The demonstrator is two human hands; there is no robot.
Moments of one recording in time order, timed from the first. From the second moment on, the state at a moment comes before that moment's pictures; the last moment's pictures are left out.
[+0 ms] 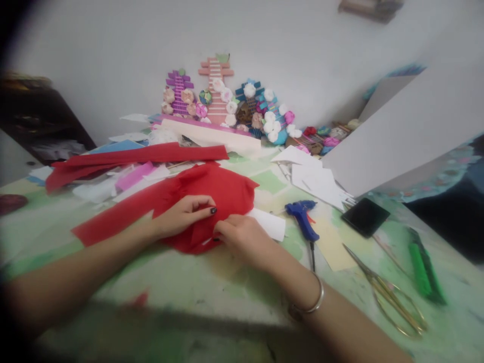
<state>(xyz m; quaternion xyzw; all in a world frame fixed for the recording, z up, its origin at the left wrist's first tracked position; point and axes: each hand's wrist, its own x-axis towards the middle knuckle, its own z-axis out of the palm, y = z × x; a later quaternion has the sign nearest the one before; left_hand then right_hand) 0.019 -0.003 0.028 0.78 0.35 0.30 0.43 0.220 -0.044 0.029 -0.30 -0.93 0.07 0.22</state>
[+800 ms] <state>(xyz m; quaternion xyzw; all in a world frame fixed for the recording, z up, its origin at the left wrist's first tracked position) 0.007 -0.037 0.035 0.93 0.28 0.22 0.00 0.213 -0.038 0.019 -0.38 -0.85 0.13 0.35</state>
